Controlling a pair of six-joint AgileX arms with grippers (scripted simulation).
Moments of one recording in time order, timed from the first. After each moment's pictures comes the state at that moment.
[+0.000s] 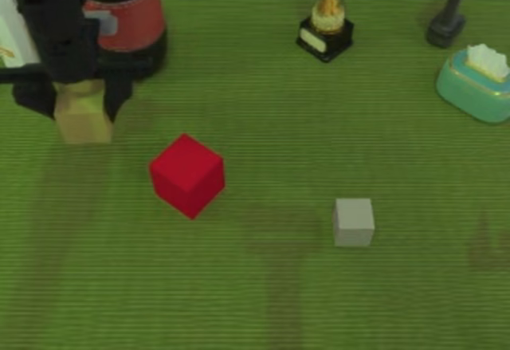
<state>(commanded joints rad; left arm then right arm) -0.19 2.20 1.83 -1.19 0.00 -0.23 0.01 0.00 0.00 0.00 0.00 0.00</state>
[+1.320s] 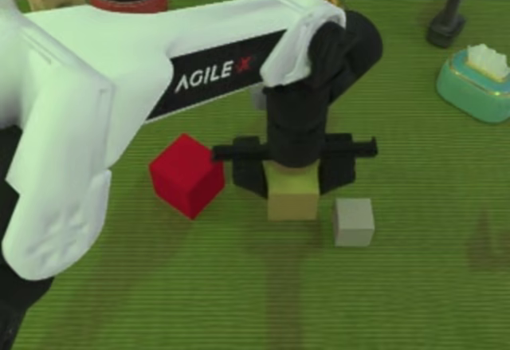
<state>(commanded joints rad) -0.78 2.29 1.89 -1.15 -0.01 -0.77 0.01 0.00 0.00 0.00 0.00 0.00</state>
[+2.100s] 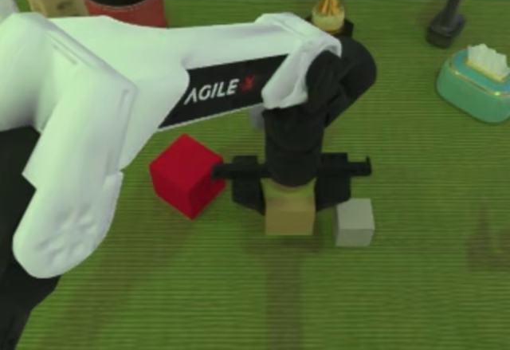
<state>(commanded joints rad) -0.78 2.30 1.81 -1.06 -0.01 -0.77 0.01 0.00 0.00 0.00 0.00 0.00</state>
